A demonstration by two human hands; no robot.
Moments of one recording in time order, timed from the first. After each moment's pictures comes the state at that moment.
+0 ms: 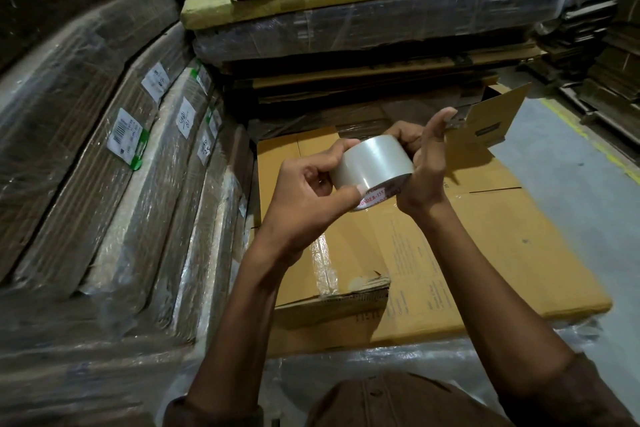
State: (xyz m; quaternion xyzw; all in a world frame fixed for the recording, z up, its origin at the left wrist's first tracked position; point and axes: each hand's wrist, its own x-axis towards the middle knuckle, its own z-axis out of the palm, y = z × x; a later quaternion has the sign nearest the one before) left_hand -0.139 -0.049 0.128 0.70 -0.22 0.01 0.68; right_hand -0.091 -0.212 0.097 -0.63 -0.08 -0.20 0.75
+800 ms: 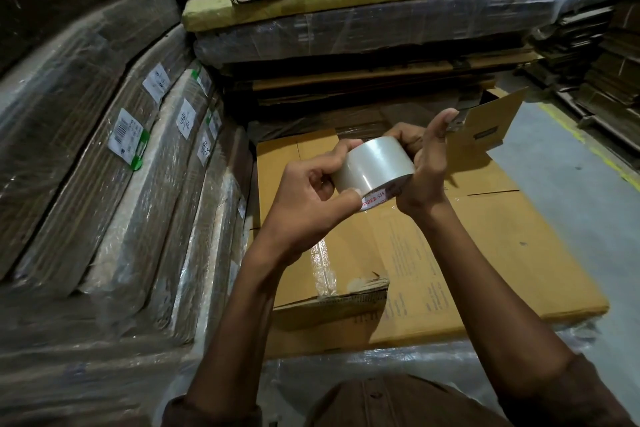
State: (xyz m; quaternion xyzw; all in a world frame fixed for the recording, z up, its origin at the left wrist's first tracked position) left_hand -0.136 -0.046 0.121 0.73 -0.23 0.02 0.65; right_hand -0.094 -0.213 0.099 -0.62 -0.07 -0.19 0.75
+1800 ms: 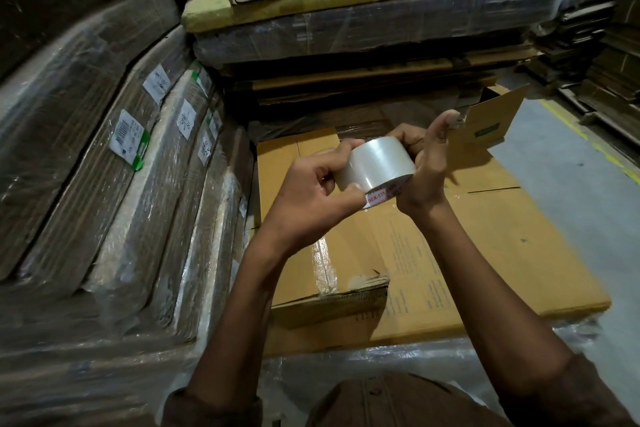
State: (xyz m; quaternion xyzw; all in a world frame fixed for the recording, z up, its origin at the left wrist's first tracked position) left_hand -0.136 -0.051 0.126 0.80 -0.24 0.04 0.55; right_hand -0.095 -0.215 0.092 -0.63 -0.05 -0.22 0.75
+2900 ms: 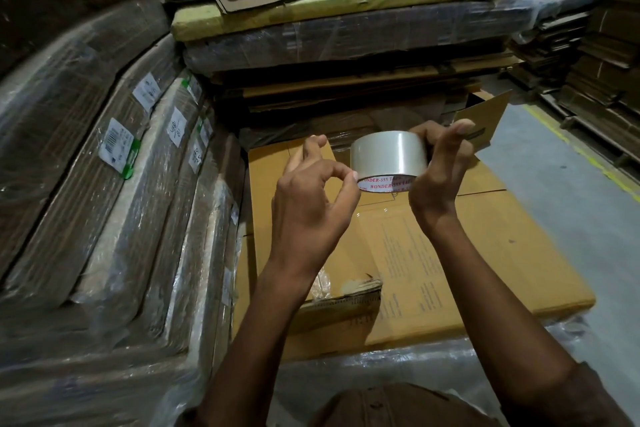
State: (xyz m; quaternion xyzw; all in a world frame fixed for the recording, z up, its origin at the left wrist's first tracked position) left_hand -0.157 -0.070 0.125 0.85 -0.16 0.25 0.44; right_hand -0.111 -0.228 0.104 -0.67 -0.01 -0.42 0.62
